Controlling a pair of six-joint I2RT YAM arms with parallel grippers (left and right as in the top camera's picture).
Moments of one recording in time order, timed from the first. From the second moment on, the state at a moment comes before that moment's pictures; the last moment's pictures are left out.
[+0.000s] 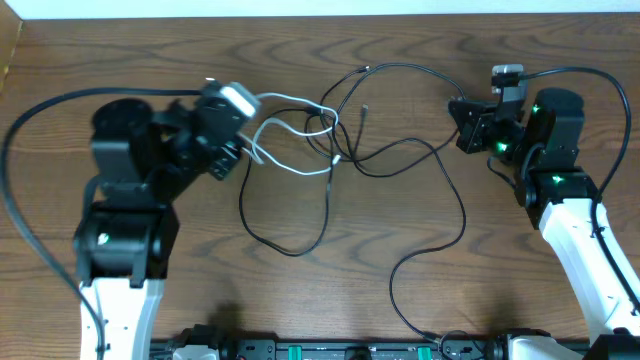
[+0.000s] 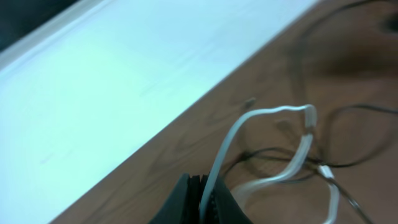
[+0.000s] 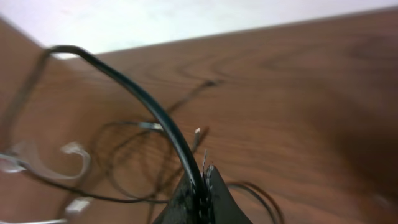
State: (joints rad) left arm -0.04 1.04 1.18 -0.55 0.40 0.57; right arm 0.02 1.36 0.88 -0.05 -0.49 0.24
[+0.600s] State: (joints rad) left arm 0.27 1.01 1.18 -0.51 0.07 0.15; right arm -0.08 1.36 0.88 -0.28 -0.06 0.19
